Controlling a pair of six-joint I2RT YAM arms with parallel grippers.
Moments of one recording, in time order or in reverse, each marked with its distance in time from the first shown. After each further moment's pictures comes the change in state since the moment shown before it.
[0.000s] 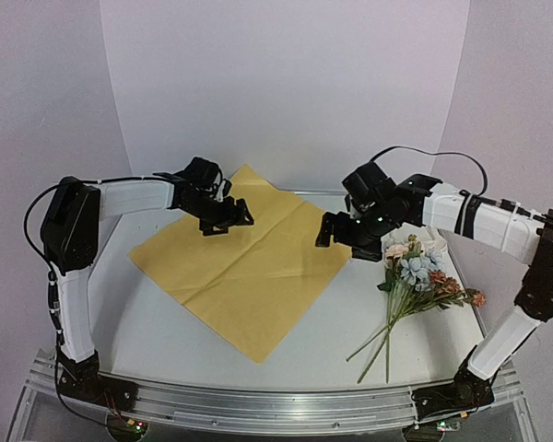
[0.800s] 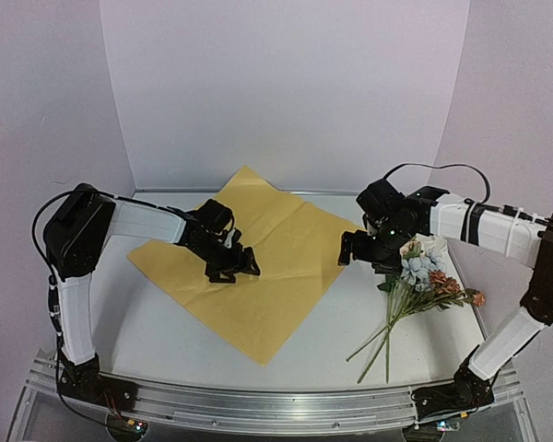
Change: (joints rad) left arm -0.141 -0.009 -0.281 0.078 0.078 -0.117; right arm -0.092 -0.061 -0.157 -0.058 0.034 -0.060
